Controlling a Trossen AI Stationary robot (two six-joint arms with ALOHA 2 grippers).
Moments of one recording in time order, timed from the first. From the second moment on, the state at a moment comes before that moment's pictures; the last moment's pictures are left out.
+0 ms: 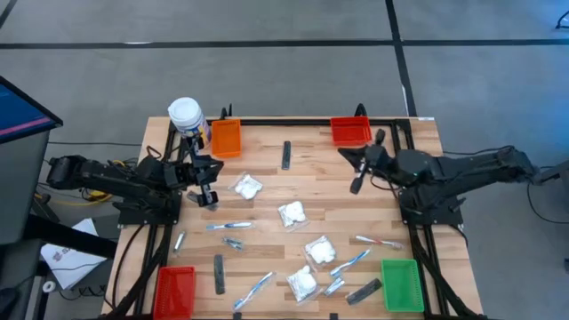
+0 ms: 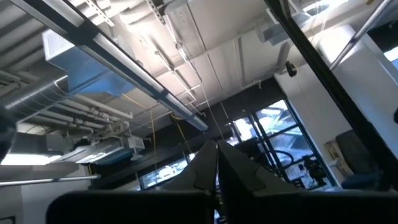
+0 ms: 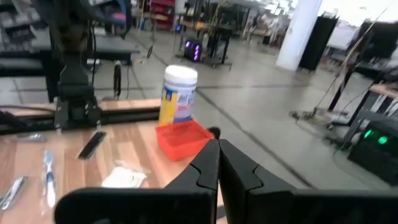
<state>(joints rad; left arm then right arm) 0.00 0.88 0.32 1.25 -0.02 0.47 0.13 0.88 0.77 -0.03 0.63 -0.08</state>
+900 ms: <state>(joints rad) 0.06 1.06 0.61 0.64 -0.15 0.44 -0.11 1.06 0.84 -0.17 0.39 -0.02</state>
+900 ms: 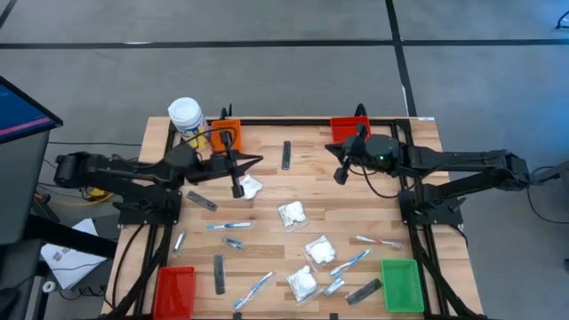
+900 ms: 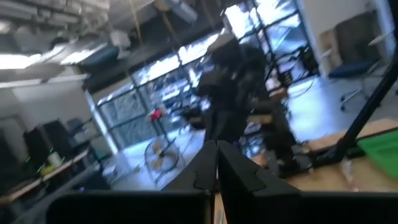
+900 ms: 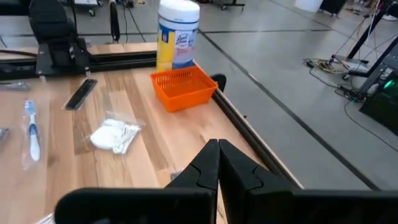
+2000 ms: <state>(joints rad) 0.11 1.12 0.69 0.49 -0.19 0.38 -0.47 1.05 0.84 -0.75 0.43 0.37</state>
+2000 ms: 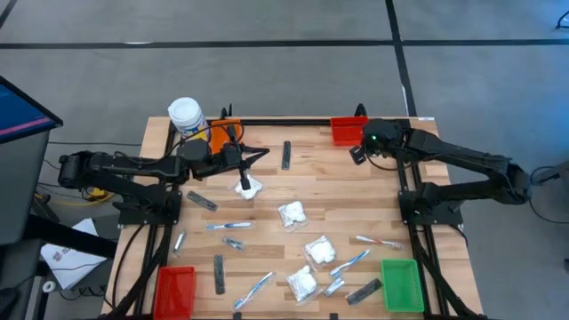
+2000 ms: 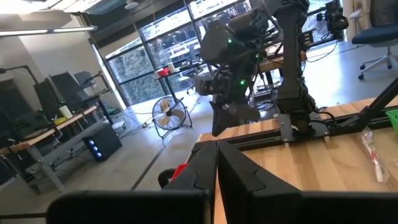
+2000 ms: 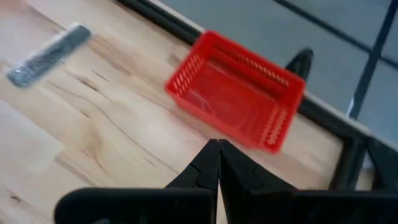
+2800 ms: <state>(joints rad) 0.11 1.12 0.69 0.49 -0.19 0.38 -0.65 1.43 0.81 -0.81 0.30 0.38</state>
